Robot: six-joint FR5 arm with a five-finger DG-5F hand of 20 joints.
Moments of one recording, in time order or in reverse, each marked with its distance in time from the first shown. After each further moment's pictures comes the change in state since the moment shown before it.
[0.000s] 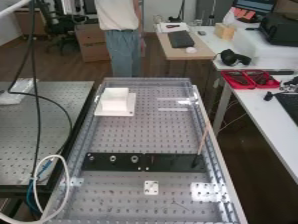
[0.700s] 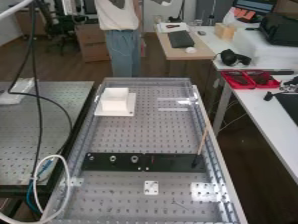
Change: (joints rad) arm -0.004 -0.003 0.000 0.005 -0.004 0.004
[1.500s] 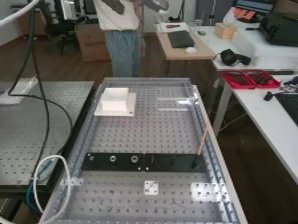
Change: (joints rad) arm 0.003 0.007 -0.038 0.029 0.021 0.006
